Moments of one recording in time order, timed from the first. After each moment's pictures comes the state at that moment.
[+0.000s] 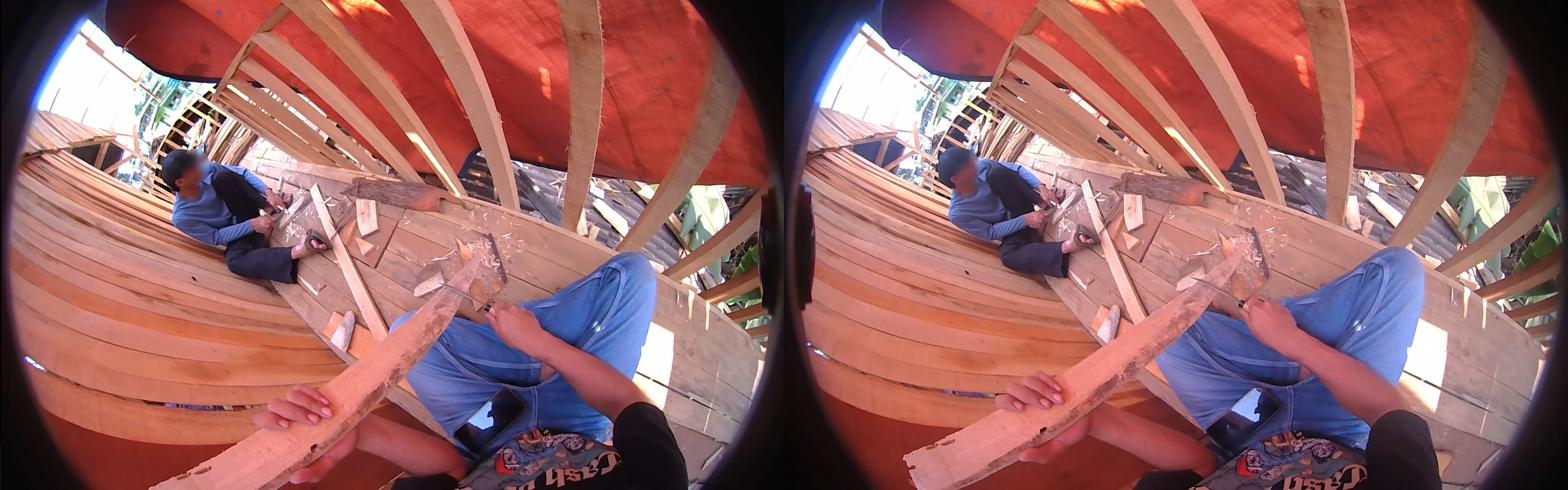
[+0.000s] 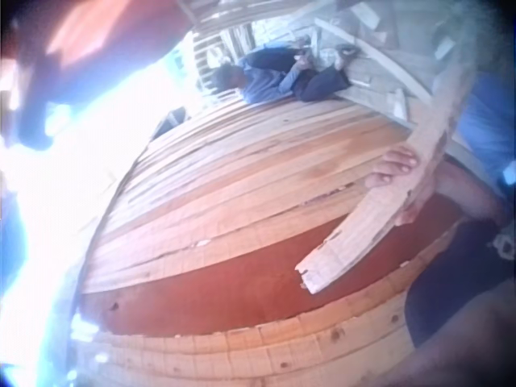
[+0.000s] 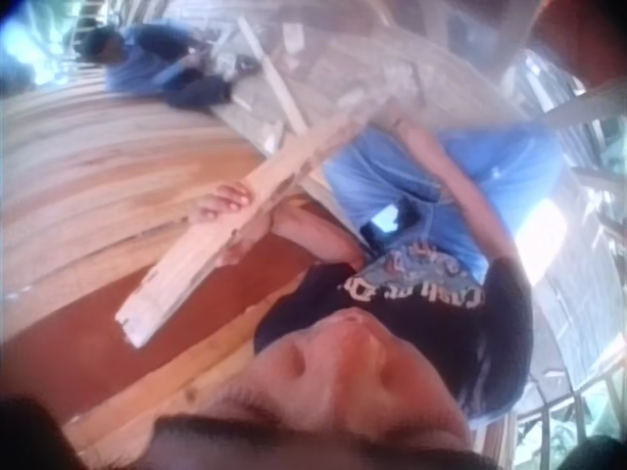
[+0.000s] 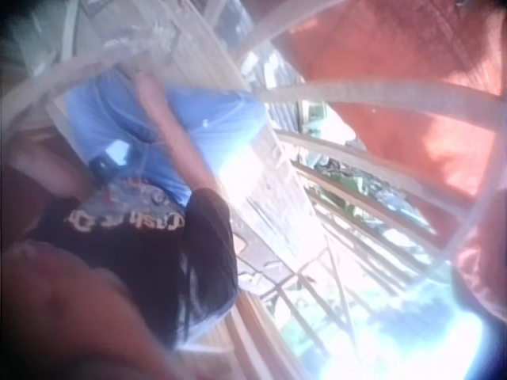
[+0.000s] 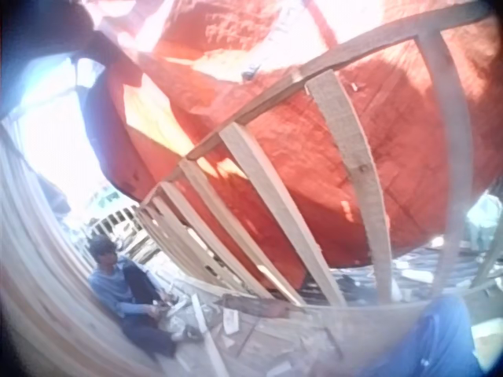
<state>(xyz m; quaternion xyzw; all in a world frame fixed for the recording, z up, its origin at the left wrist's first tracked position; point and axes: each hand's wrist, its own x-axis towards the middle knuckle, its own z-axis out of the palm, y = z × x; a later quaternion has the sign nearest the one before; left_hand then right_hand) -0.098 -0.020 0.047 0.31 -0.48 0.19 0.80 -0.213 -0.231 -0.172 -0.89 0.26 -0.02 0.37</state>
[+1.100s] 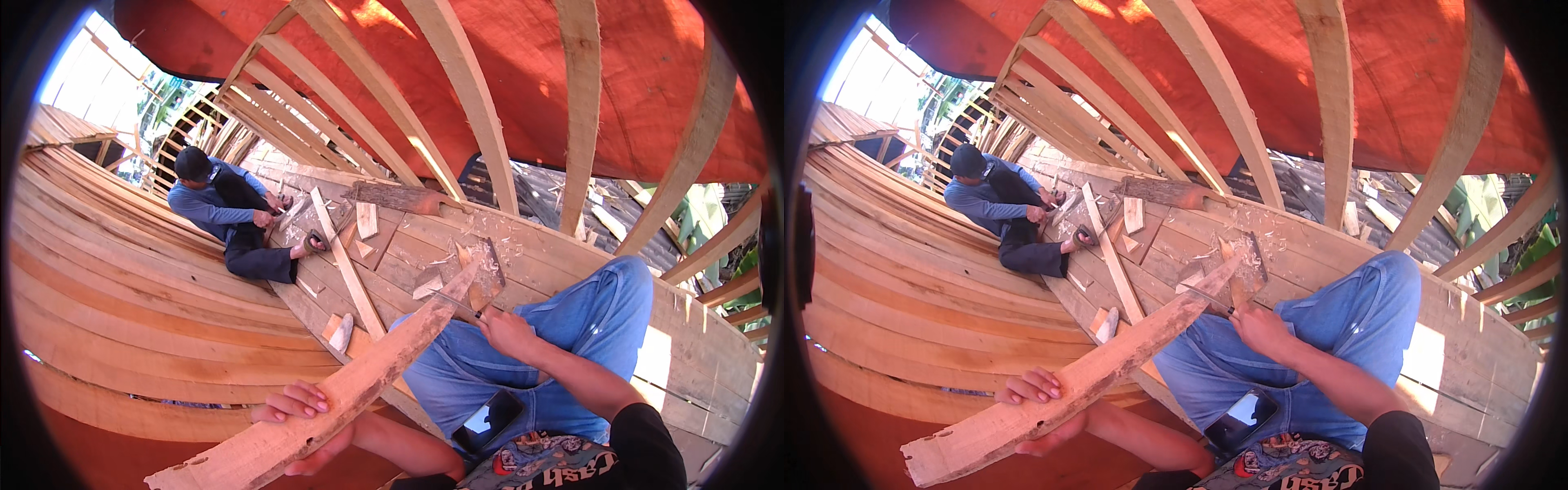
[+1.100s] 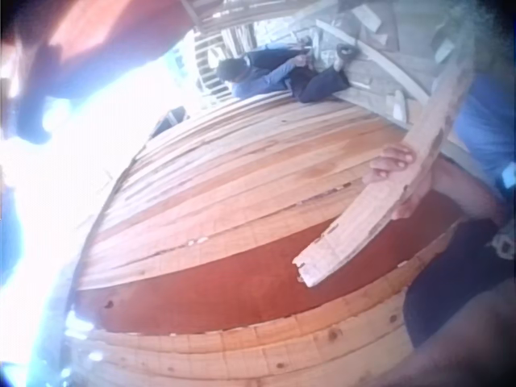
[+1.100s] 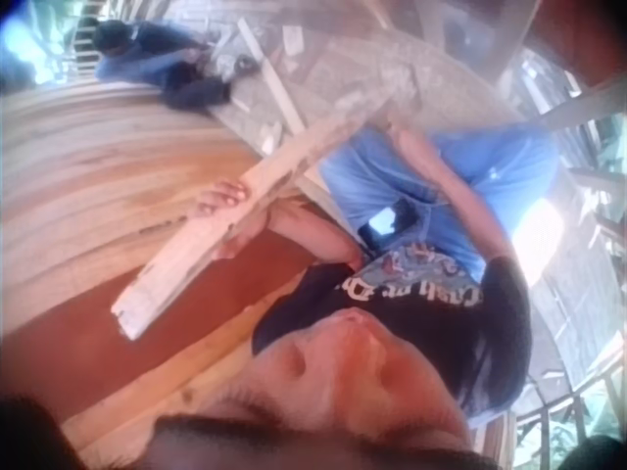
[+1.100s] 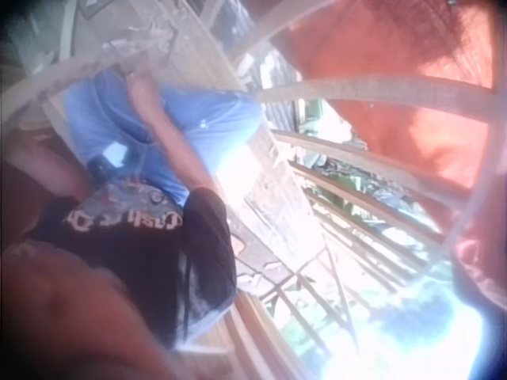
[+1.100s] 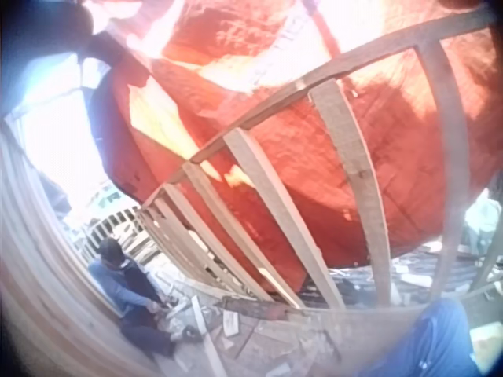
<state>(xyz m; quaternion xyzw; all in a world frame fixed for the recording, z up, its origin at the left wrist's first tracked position) -0.098 -0.022 0.047 0.29 -0.44 0.22 0.82 -0.213 -0.211 -0.173 -0.90 0.23 -0.06 0.38</state>
